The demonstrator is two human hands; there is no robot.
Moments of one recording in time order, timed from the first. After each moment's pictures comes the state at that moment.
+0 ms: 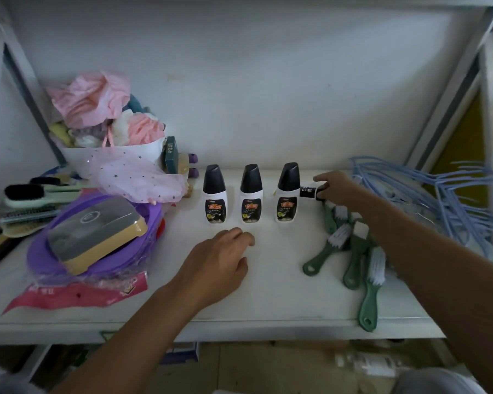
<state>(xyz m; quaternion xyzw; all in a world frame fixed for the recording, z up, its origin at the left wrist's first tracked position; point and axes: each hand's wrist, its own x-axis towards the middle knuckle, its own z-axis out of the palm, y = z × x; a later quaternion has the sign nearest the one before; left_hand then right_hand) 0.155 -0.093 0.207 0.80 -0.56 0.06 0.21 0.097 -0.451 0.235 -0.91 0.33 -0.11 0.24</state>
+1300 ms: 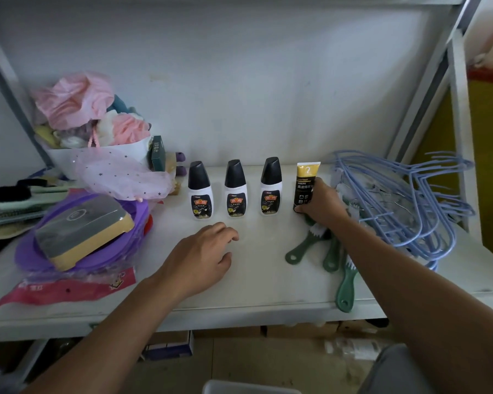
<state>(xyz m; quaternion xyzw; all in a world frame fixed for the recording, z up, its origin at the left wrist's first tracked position) 0.153 -0.092 0.208 0.81 -0.56 0.04 0.18 0.050 -0.380 0.224 -0.86 0.39 -0.19 0.26</state>
